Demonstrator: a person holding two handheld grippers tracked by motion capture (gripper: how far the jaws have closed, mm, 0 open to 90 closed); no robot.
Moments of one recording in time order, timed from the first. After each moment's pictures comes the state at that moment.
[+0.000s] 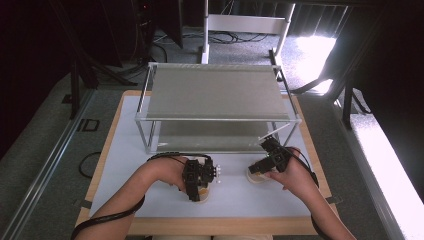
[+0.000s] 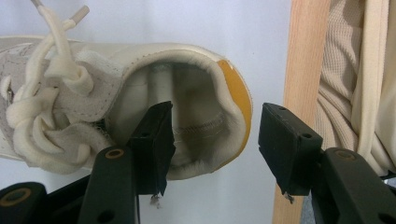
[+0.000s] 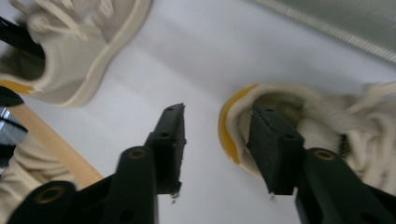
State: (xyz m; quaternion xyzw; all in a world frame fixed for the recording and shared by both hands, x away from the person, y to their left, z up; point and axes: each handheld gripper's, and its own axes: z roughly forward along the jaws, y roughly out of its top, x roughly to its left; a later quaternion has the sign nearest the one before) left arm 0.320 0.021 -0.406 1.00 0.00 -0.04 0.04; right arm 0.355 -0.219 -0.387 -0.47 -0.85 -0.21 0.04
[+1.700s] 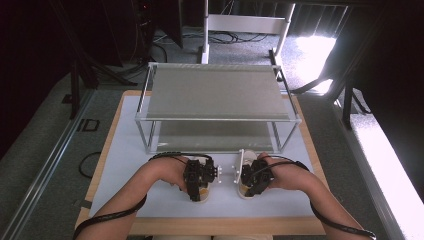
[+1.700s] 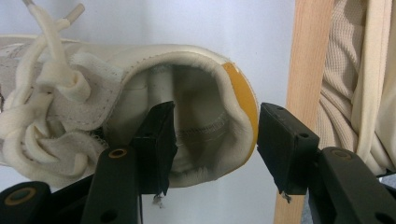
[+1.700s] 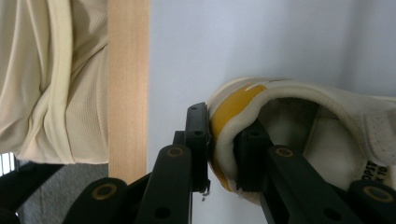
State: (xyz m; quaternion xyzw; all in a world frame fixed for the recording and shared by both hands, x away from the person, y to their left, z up) left arm 0.321 0.018 -0.410 1.00 0.00 -0.05 0.03; right arm 0.323 -0.162 -0.405 0.05 -1.00 -0.06 0.05
